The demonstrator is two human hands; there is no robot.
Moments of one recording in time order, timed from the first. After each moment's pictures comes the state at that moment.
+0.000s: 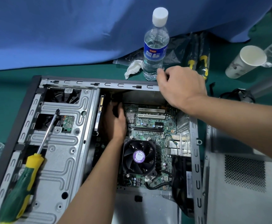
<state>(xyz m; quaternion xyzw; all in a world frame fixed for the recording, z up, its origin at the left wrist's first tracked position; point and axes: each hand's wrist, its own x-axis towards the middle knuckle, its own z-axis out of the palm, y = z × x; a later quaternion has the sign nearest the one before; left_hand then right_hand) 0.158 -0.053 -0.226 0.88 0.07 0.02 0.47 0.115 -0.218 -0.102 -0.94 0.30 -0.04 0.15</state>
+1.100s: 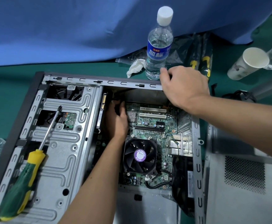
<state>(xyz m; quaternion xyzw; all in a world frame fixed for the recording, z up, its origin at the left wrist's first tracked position) 0.158 -0.052 -0.233 0.87 0.05 0.01 0.48 0.114 -0.218 -0.103 -0.94 0.29 -0.03 0.14</state>
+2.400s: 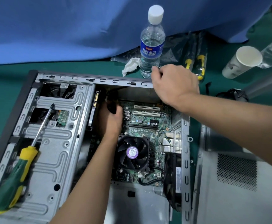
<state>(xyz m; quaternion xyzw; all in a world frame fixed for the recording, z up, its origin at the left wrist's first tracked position) 0.157 -0.053 -0.216 0.89 0.09 -0.05 0.43 0.116 -0.219 -0.100 -0.94 0.29 -0.02 0.15</state>
